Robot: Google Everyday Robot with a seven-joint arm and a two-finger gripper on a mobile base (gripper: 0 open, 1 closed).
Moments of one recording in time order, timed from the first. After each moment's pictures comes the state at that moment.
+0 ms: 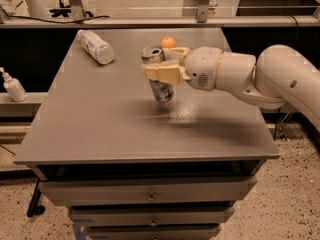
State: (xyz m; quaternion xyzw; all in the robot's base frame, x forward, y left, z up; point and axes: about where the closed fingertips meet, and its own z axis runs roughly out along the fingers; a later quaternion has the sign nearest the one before) arm 0.576 0.006 0.946 -0.41 0.61 0.37 0.57
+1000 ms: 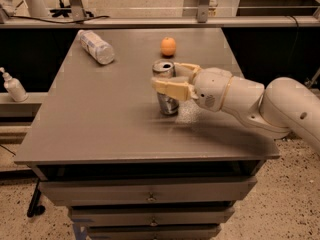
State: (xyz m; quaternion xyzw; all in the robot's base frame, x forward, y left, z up) arm 0.560 -0.018 0.921 -0.36 0.60 0.36 0.61
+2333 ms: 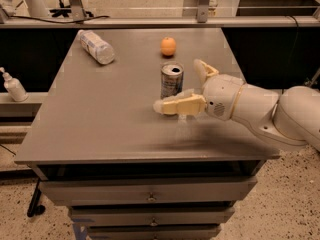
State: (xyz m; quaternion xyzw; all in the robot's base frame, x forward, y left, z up) arm 0.537 -0.038 0.918 -0.35 0.63 0.34 0.61
